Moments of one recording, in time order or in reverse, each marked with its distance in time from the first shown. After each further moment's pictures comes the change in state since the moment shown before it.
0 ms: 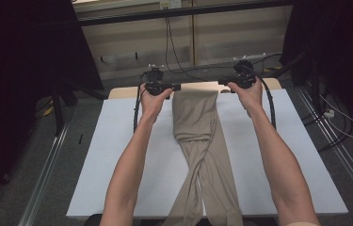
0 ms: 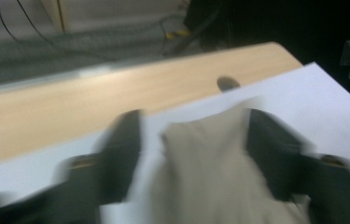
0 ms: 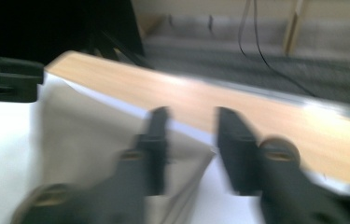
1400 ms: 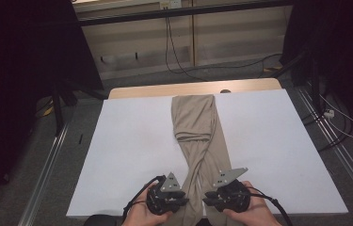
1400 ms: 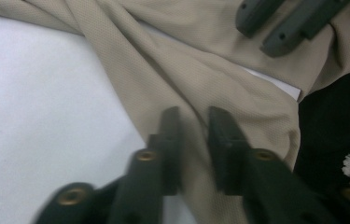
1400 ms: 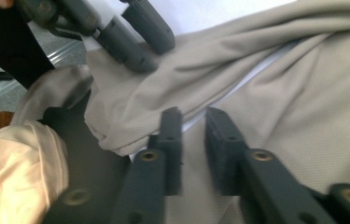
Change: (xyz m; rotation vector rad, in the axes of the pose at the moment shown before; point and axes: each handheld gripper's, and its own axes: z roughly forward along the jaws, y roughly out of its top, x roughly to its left) left arm -0.152 -0.250 -0.138 0.348 -0.276 0.448; right arm 0.190 -0.239 -0.130 0.337 0.388 -0.377
